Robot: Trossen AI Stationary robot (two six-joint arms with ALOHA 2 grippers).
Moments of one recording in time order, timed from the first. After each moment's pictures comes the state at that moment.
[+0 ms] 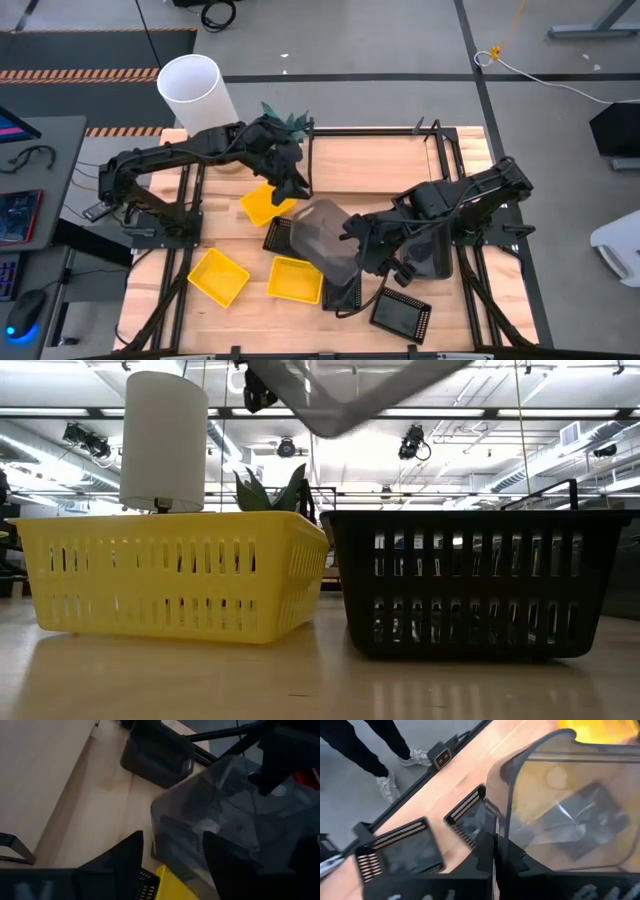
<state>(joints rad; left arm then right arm) 0.24 1.45 1.46 -0.68 0.46 -0.28 0.37 1.68 1.83 -1.18 -0.18 -0.31</state>
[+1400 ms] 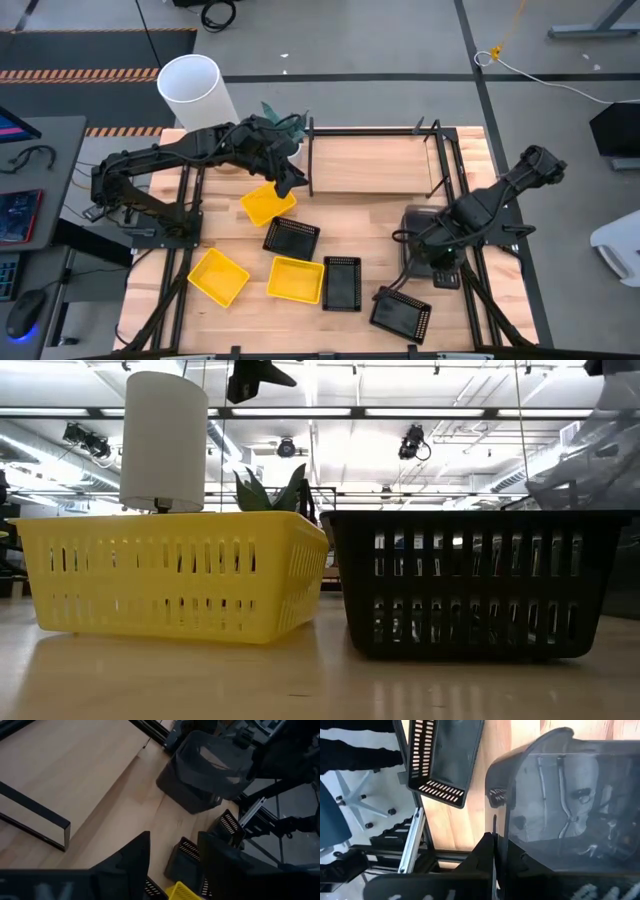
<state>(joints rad) 0.21 1.39 1.46 -0.68 0.20 -0.49 0.56 1.32 1.30 -1.37 -0.26 0.73</state>
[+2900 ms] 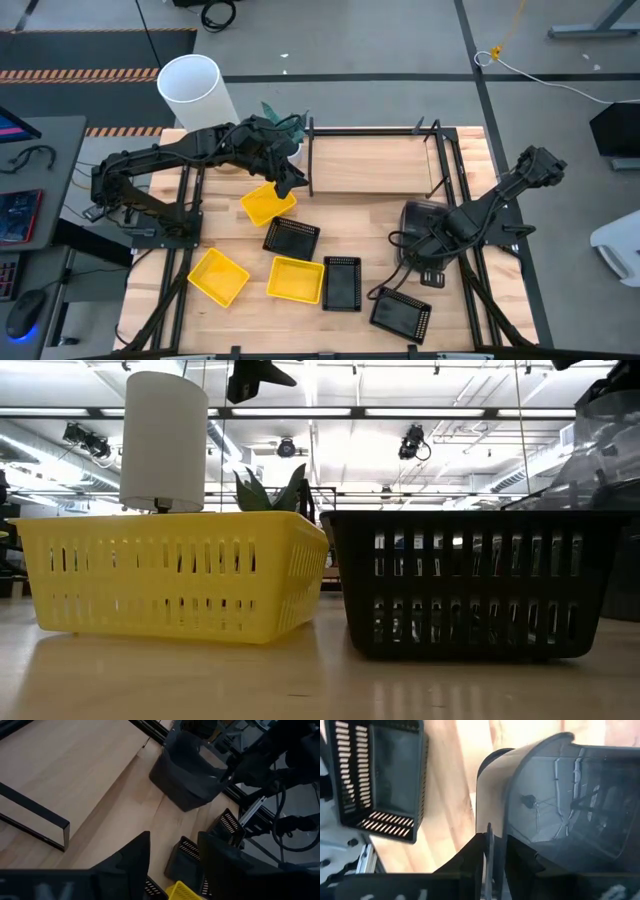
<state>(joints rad) 0.21 1.39 1.46 -0.69 0.20 -0.49 0.56 1.33 1.11 -1.25 -0.05 0.81</state>
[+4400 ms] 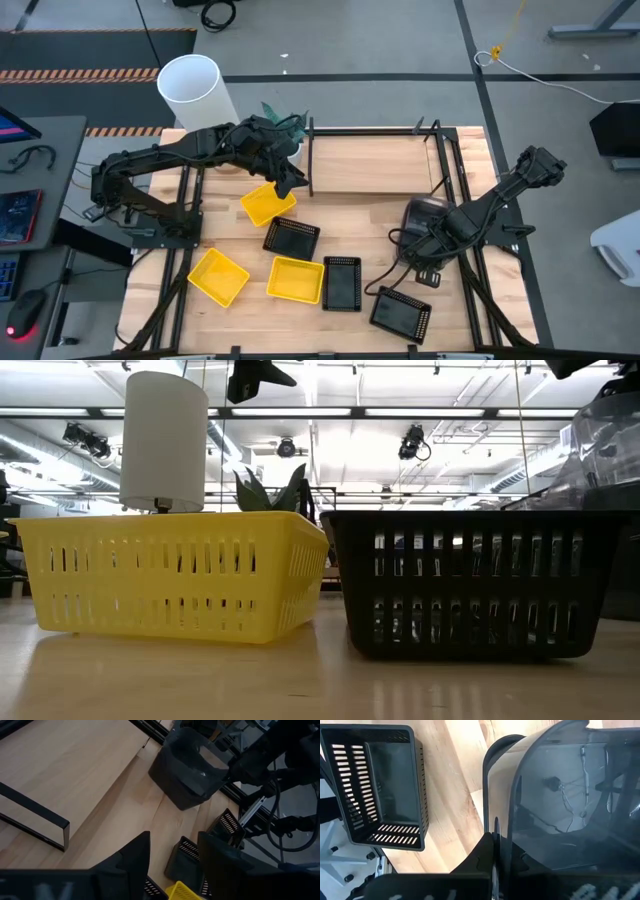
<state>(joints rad) 0.21 1.39 1.46 -0.68 0.20 -0.49 0.57 1.33 1.11 -1.25 -0.08 0.96</state>
